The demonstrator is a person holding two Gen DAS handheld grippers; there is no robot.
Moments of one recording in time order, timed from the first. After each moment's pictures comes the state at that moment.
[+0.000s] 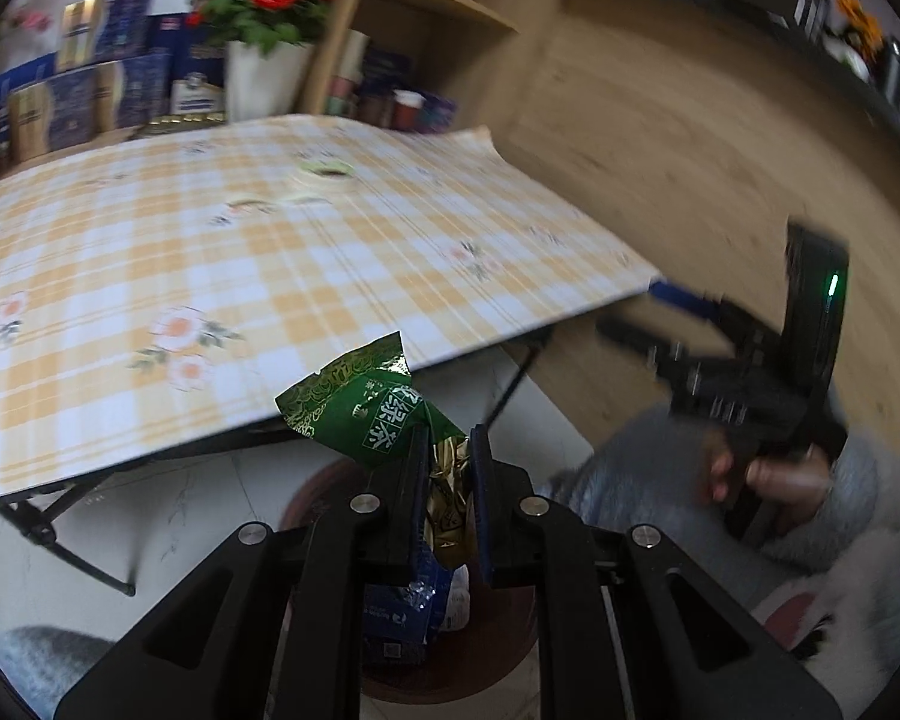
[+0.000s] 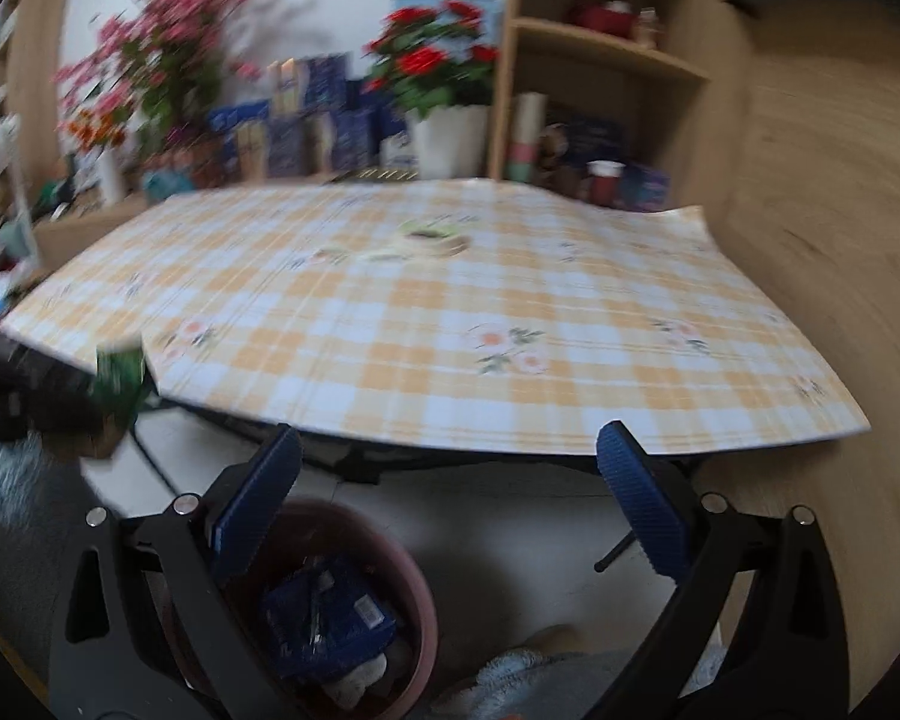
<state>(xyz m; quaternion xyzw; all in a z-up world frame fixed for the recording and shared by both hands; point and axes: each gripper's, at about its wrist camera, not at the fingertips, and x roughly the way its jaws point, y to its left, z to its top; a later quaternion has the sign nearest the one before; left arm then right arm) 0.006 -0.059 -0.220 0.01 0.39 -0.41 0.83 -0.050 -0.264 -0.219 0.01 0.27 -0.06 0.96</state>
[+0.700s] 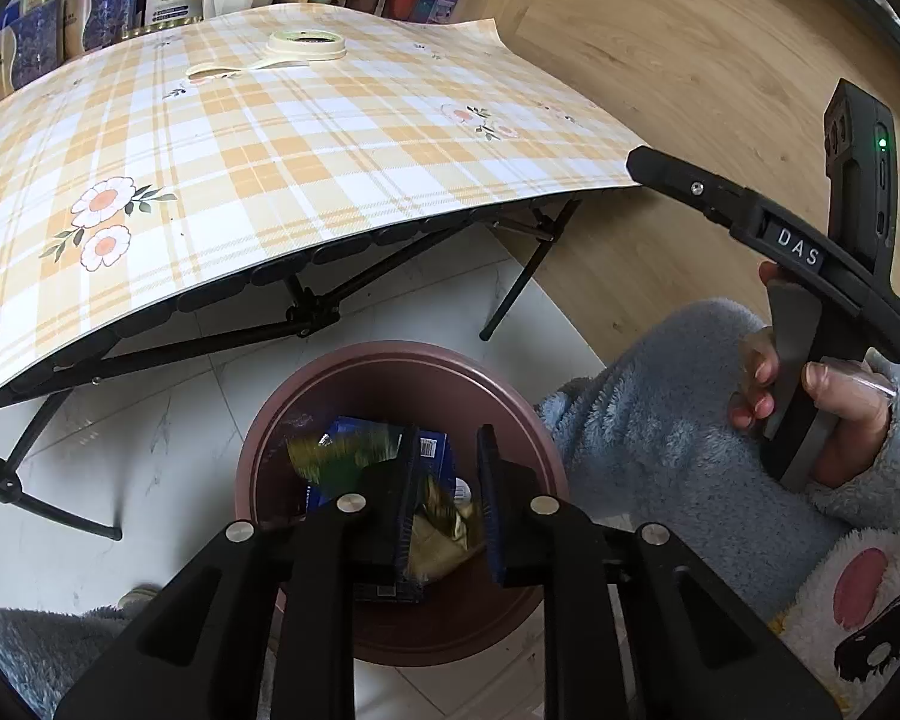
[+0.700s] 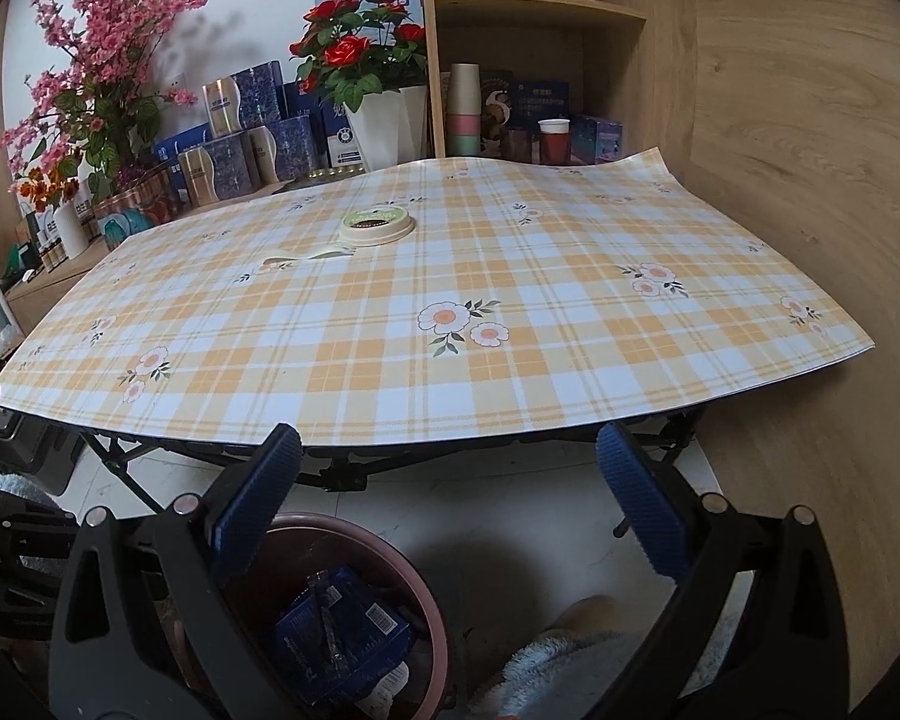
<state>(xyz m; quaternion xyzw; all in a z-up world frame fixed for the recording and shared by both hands) 0.016 -0.085 -0.281 0.05 0.48 -0.40 0.78 -0.035 -0.283 -0.239 0.06 0.30 -0.08 0.95</state>
